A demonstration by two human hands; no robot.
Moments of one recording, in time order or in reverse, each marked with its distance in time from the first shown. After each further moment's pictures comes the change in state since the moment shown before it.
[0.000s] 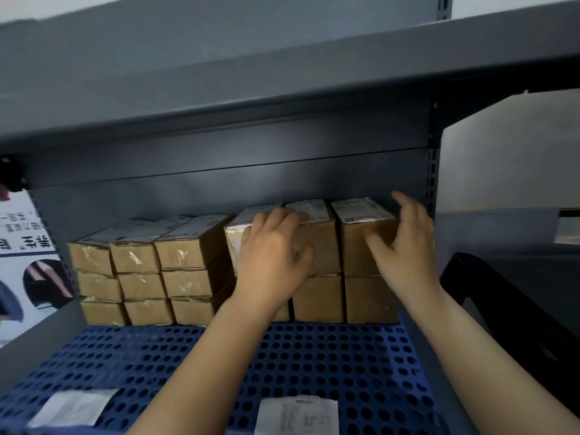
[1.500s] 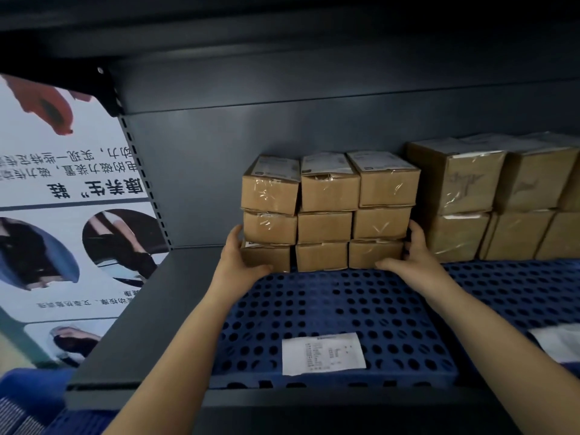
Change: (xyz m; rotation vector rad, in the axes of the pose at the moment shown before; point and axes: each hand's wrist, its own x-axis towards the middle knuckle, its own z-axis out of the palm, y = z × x) left_hand -0.109 -0.407 -0.060 -0.748 -0.349 -0.586; right_hand -0.130 -0.153 0.248 0.283 -0.438 0.606
